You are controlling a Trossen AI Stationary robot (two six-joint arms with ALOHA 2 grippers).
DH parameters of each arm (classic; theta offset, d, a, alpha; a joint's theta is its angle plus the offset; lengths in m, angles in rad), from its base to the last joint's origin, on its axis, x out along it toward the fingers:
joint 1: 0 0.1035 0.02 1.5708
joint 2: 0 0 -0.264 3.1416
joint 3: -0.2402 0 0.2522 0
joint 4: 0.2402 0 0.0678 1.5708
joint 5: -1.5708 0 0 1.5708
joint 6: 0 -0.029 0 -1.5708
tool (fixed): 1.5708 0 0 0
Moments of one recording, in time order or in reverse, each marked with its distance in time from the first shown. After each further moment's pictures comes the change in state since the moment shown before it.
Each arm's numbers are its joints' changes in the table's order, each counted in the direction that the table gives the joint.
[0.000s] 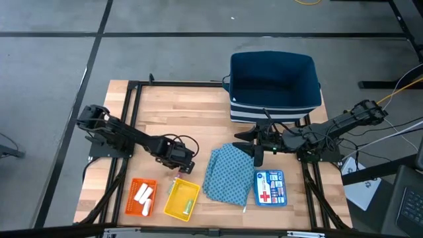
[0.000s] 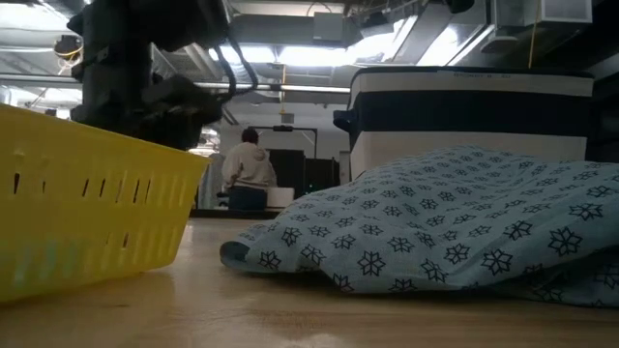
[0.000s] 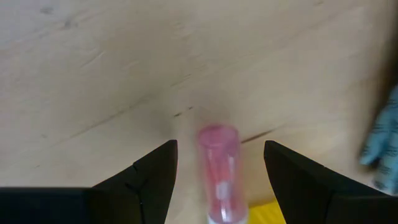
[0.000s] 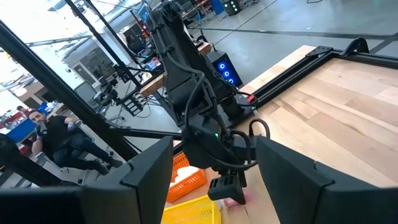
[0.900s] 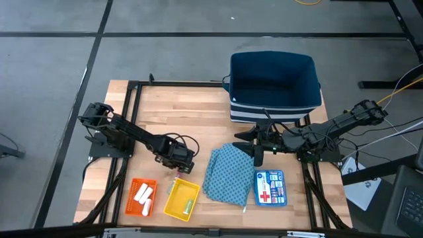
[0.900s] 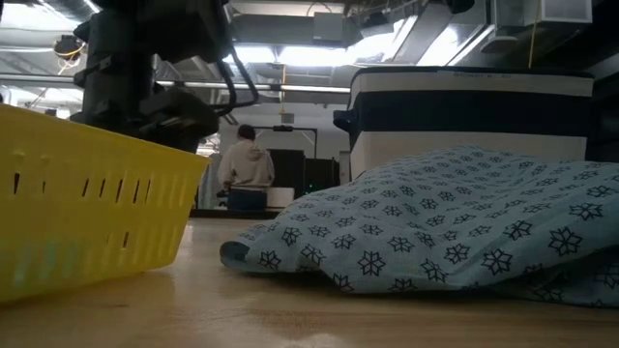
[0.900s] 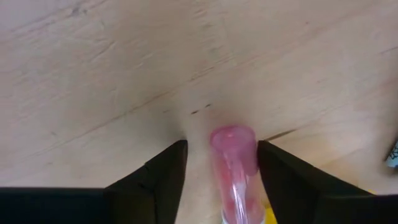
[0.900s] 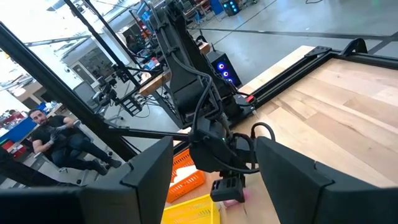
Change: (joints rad) left arm 0.008 -0.105 -0.001 0.010 -0.016 -0.010; right arm 0.000 0.000 0.000 0.003 -0.003 0.001
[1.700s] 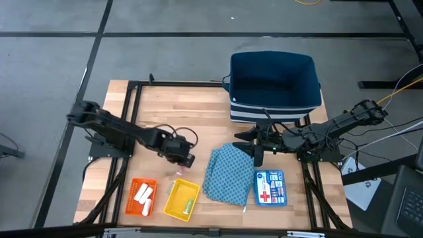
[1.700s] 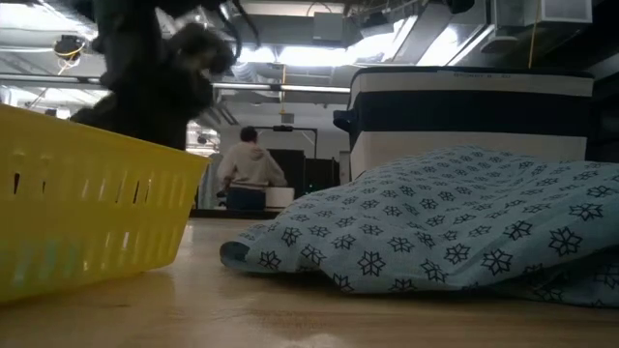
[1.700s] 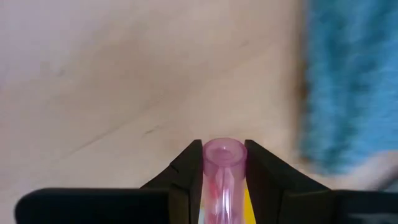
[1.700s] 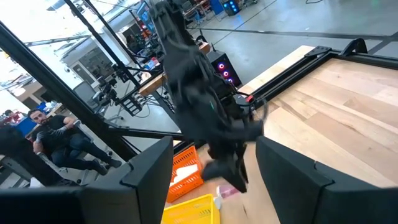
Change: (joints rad) left arm 0.046 0.228 0.003 -0.020 0.053 -0.066; right arm 0.000 0.000 0.000 0.000 0.000 0.000
